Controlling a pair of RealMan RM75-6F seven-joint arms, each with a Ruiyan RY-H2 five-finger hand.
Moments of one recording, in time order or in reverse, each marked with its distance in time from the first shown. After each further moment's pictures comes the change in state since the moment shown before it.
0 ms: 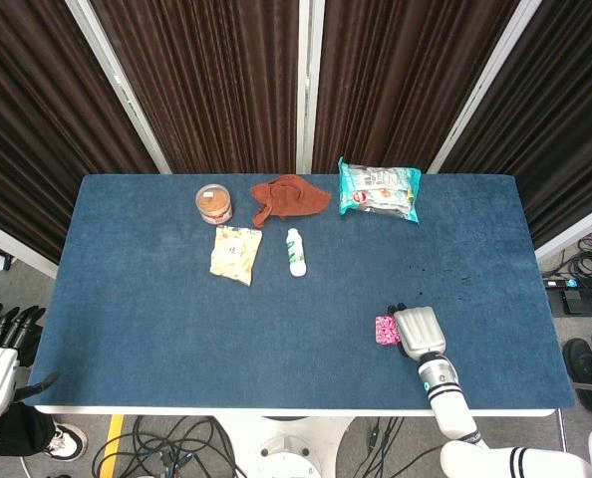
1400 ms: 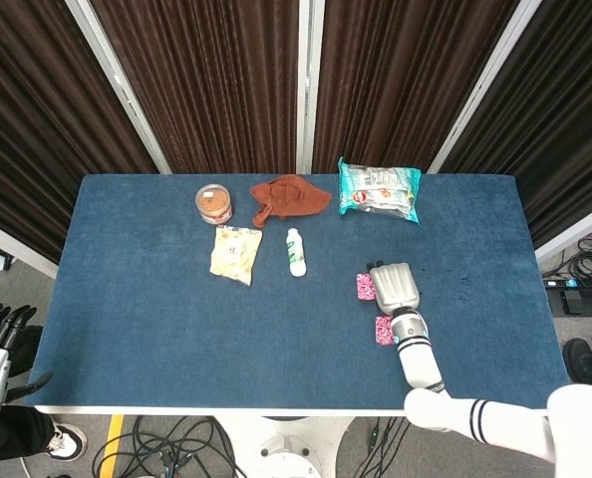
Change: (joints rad) left arm 0.008 0.013 -0.005 0.012 -0.007 0.012 -0.037; right arm 0.227 -0.110 0.183 0.174 0.212 -0.076 -0.145
